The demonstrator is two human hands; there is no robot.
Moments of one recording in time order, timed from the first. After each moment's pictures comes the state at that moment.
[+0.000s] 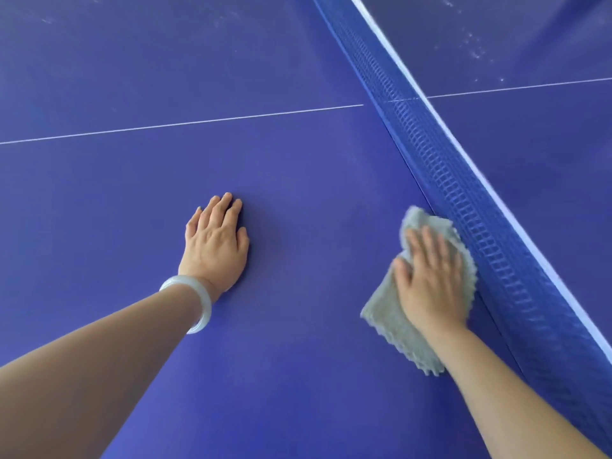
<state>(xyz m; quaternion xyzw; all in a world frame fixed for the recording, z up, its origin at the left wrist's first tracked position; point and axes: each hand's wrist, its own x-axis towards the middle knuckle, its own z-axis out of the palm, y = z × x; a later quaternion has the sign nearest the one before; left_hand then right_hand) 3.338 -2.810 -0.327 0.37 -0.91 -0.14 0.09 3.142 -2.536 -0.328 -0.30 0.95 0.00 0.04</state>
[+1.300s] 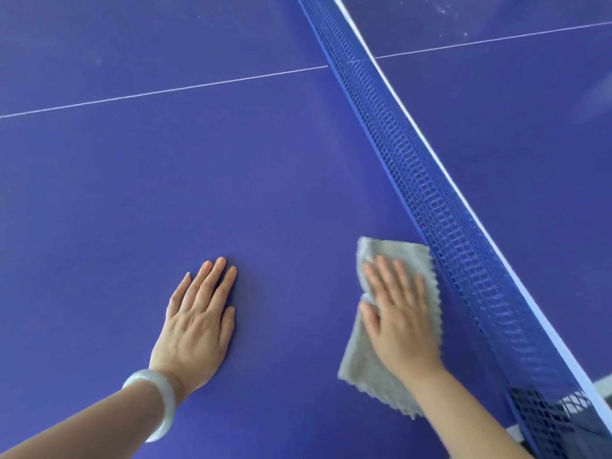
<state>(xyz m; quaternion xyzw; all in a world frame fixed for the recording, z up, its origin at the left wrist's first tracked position) 3.463 -2.667 -0.324 0.26 -0.96 -0.09 0.00 3.246 -2.421 -0.333 -0.42 0.91 -0.01 0.02</state>
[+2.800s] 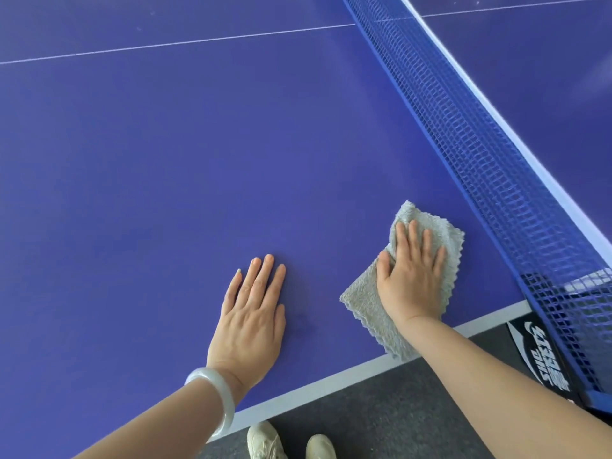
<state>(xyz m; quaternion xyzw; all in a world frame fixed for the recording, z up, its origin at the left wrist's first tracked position) 3.590 -2.557 -0.328 0.24 -0.96 -0.11 0.02 3.366 -2.406 -0.332 -0.24 0.97 -0.02 0.05</state>
